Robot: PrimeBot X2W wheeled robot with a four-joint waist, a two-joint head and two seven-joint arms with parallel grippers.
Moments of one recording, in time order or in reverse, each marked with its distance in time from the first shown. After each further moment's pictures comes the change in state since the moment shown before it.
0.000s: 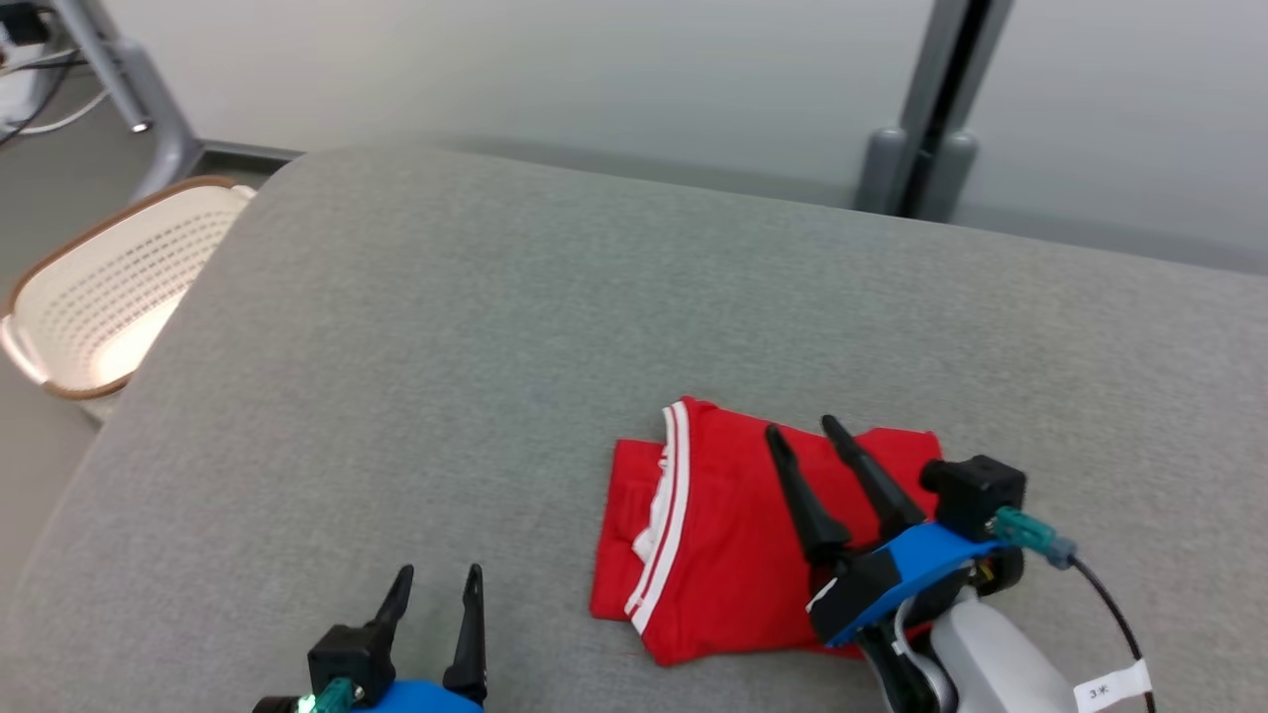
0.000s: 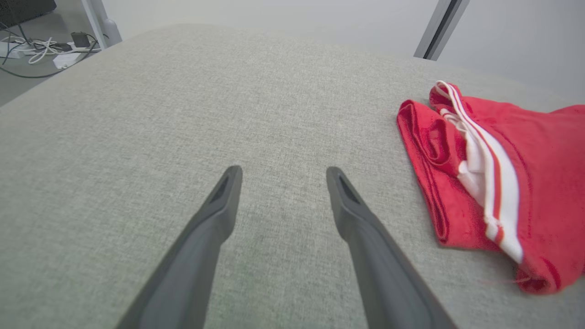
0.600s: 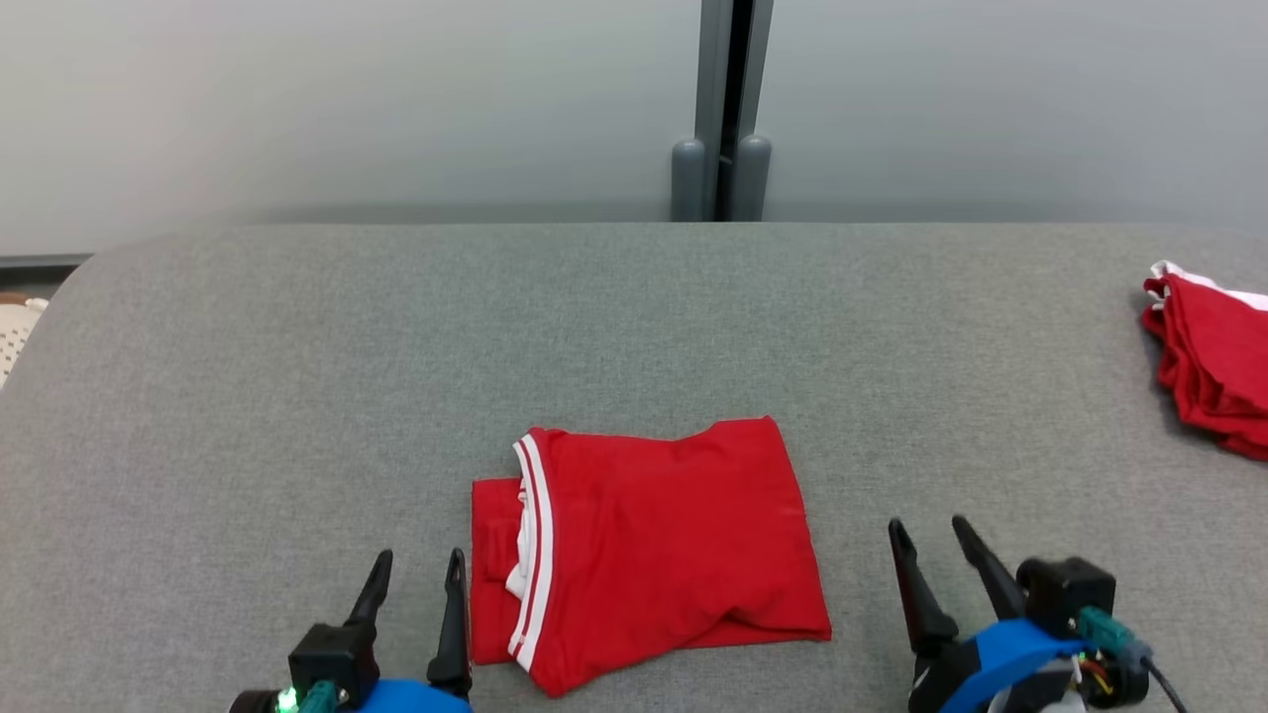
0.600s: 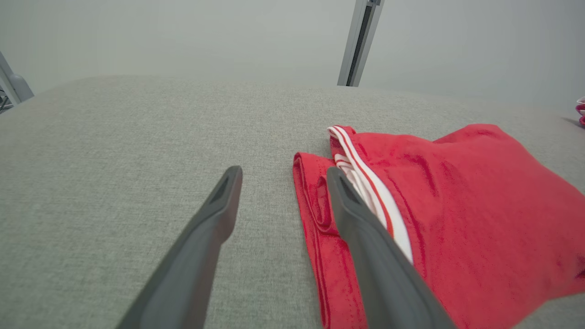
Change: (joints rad) left arm 0.019 0.000 0.053 -0.086 0.052 0.007 0.000; right arm 0.178 -0.003 -0.297 0.018 -0.282 0.000 0.000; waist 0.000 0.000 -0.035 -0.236
